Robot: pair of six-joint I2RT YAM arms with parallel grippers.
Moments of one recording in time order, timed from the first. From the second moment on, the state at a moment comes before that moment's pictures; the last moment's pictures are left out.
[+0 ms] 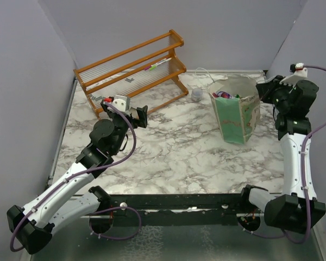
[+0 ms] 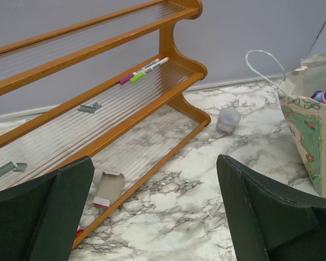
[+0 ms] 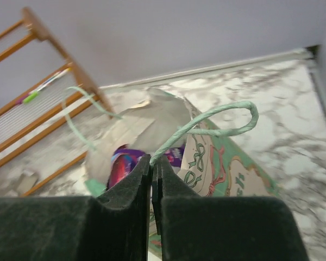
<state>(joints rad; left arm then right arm) -0.69 0.81 0.77 0.11 -0.39 -0.04 -0.26 1.09 1.12 -0.19 -0.29 0.25</state>
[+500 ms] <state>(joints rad) -0.65 0.84 0.78 0.09 -0.36 -0.09 -0.08 1.12 1.11 -0.14 -0.81 0.27</state>
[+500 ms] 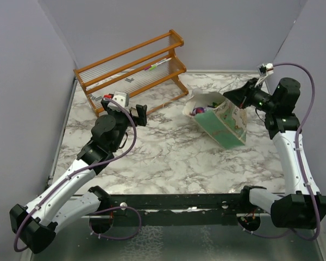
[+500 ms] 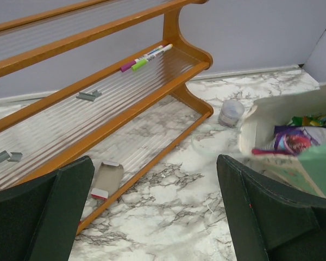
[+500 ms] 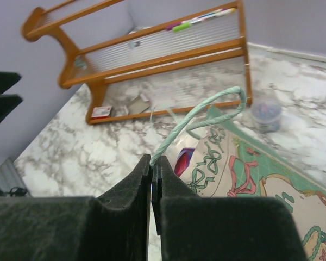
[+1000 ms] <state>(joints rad) -0.63 0.89 0.76 0.07 -0.09 -0.41 -0.02 1.09 1.00 -0.02 -1.04 0.39</state>
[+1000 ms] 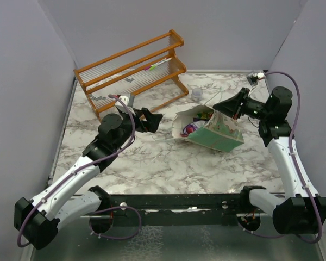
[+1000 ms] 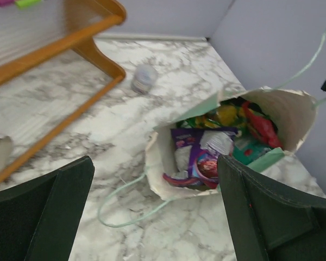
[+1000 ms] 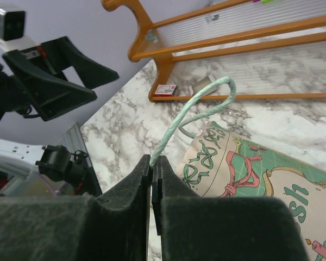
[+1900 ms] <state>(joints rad) -0.63 1.30 0.58 0.17 0.23 -0.76 -0.02 1.02 0.90 0.09 -1.09 0.51</state>
